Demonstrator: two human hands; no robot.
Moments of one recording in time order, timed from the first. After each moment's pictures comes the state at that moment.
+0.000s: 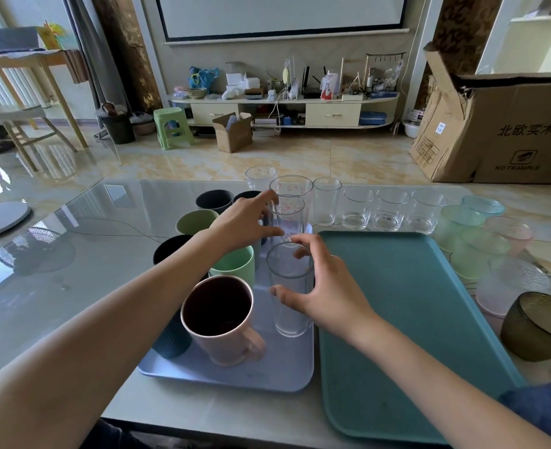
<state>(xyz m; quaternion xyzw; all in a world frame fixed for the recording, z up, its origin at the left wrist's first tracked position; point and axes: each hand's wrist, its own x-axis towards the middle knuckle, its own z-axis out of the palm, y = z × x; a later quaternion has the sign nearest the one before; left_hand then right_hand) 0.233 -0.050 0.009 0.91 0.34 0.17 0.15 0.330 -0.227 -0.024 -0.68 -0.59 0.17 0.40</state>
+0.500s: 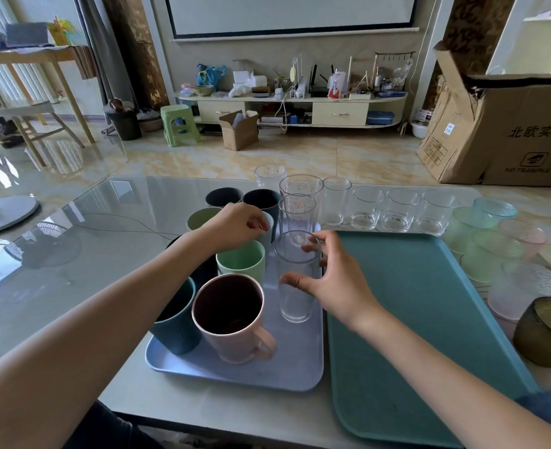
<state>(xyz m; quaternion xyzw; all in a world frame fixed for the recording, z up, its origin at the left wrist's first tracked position) 0.202 -0.035 0.002 0.90 0.38 0.14 0.18 0.332 -0.209 -0.027 -0.67 -0.54 0.22 0.46</state>
